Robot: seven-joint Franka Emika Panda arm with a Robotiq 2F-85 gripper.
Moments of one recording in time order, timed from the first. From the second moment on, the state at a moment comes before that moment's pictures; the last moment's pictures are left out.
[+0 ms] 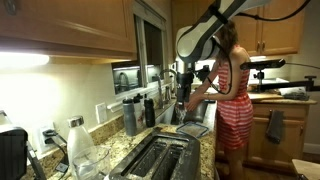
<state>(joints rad) -0.13 0.11 -0.19 -2.09 -0.05 2.36 -0.38</state>
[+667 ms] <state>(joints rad) -0.13 0.34 -0.12 -1.89 -0.05 2.36 -0.38</state>
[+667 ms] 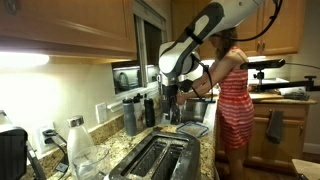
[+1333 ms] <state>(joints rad) -0.13 0.40 -0.06 -1.83 -0.04 2.33 -0.38</state>
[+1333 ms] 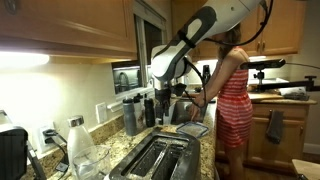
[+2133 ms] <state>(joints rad) -0.17 0.43 -0.06 -1.82 -0.04 2.28 -0.38</state>
